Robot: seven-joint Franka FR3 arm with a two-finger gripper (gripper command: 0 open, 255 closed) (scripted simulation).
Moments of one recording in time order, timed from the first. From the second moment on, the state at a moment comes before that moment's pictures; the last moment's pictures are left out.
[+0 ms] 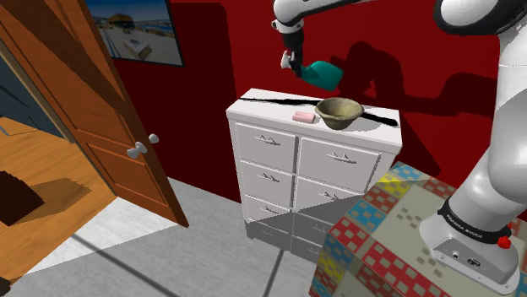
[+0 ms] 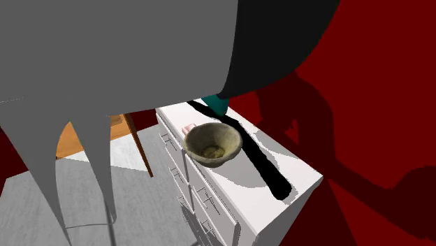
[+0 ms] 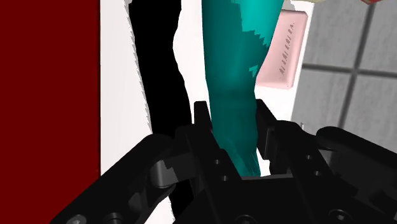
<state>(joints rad) 0.06 0.41 -0.02 -1.35 -0.28 1.69 -0.47</state>
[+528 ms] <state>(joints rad) 0.03 0.06 -0.03 -1.85 -0.29 1.84 -0.46</state>
